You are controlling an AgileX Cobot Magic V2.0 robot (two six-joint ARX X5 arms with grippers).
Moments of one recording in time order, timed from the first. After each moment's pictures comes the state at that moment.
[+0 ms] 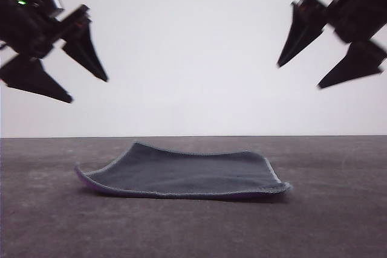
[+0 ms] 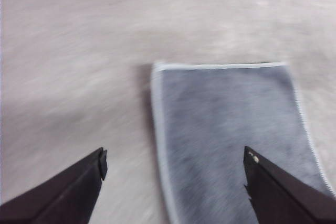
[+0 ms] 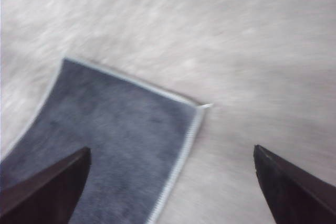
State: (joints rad) left_arx -0.16 1.48 1.04 -0.32 0.42 -0.13; right_arx 0.14 1.44 1.02 -0.30 -0.49 0.11
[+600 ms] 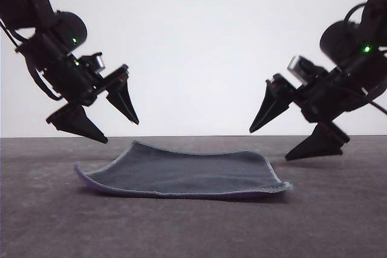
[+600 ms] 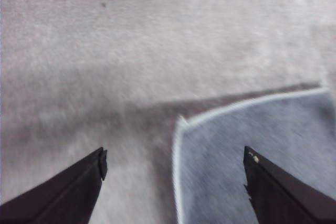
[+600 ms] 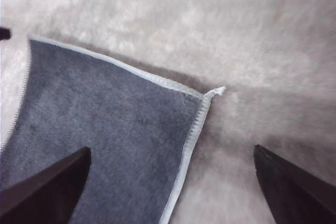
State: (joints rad) left_arx -0.18 1.95 1.41 -0.37 0.47 -0.15; right_arx 0.14 1.85 1.06 -0.05 -0.66 0.24
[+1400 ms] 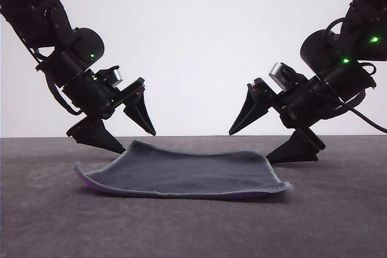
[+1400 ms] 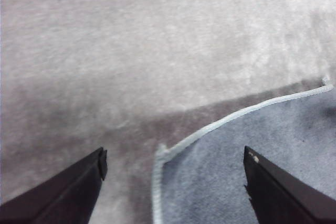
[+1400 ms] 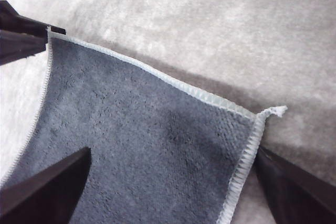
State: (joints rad) left_arx -0.23 2.04 1.44 -0.32 0.49 -0.15; right_arx 0.20 1.92 1.10 0.02 -0.70 0.31
